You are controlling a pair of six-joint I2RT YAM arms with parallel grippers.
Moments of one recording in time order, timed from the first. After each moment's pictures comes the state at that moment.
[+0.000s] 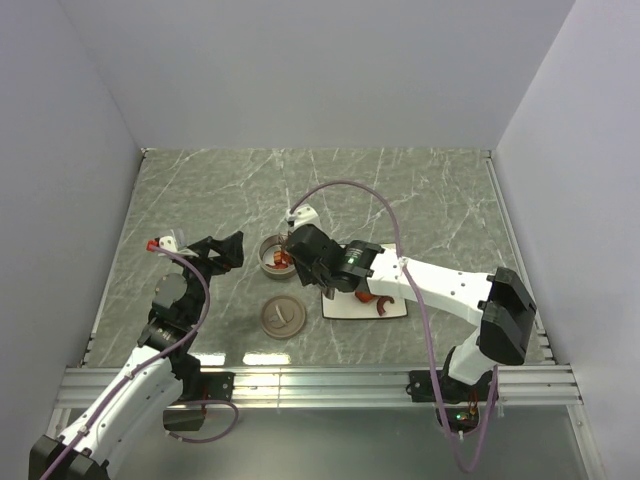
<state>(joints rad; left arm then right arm) -0.38 0.52 0.23 0.37 -0.25 -0.52 1.08 1.58 1.29 -0.56 0.41 0.42</state>
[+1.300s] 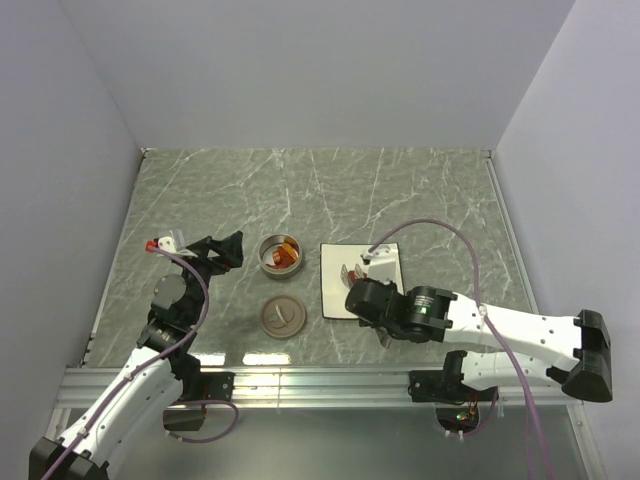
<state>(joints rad) -0.38 0.51 0.23 0.37 -0.25 -0.52 1.21 1.10 0.88 -0.82 0.58 0.82</state>
